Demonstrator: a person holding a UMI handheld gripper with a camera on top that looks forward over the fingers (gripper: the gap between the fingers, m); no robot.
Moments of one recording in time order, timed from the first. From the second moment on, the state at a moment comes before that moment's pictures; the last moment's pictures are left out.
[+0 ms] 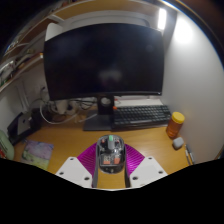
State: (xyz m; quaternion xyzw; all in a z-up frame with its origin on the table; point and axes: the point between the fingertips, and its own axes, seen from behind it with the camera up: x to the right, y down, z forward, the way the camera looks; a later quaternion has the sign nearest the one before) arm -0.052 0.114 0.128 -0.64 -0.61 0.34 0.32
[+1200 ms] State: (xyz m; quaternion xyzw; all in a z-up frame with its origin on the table) arm -0.008 -0.301 0.043 -0.63 -0.67 0.29 0.26
